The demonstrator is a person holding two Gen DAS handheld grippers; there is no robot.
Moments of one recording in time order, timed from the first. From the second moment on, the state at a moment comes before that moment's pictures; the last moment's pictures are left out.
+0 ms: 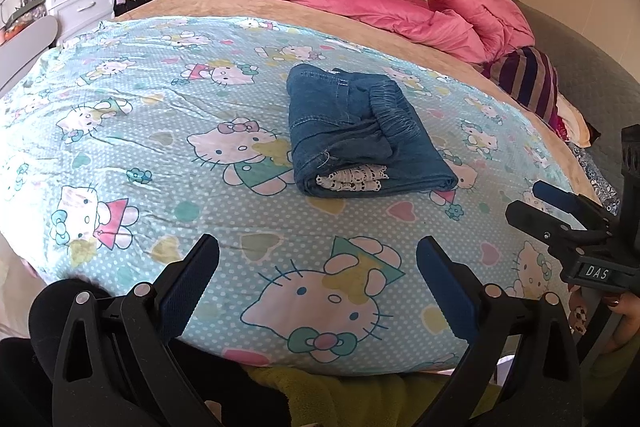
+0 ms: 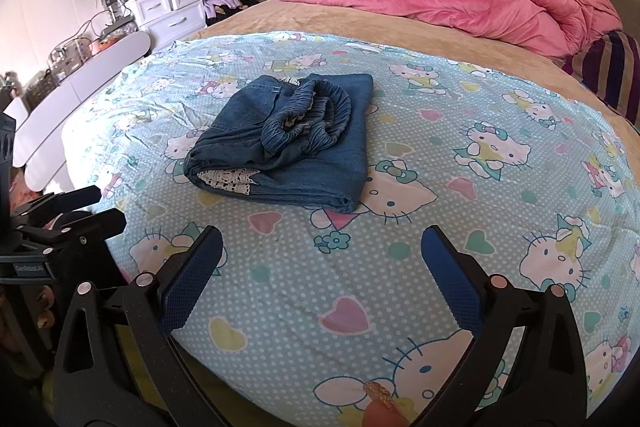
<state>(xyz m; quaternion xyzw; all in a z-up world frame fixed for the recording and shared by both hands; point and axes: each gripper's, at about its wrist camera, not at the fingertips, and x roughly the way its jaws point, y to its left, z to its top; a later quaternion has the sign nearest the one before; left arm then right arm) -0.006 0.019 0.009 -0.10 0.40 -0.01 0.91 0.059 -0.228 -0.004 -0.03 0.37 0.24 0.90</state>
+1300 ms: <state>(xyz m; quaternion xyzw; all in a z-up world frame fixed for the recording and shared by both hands) 0.005 0.043 0.004 -0.10 0.41 0.04 0.91 0.078 -0.267 -0.014 -0.02 0.37 0.18 0.91</state>
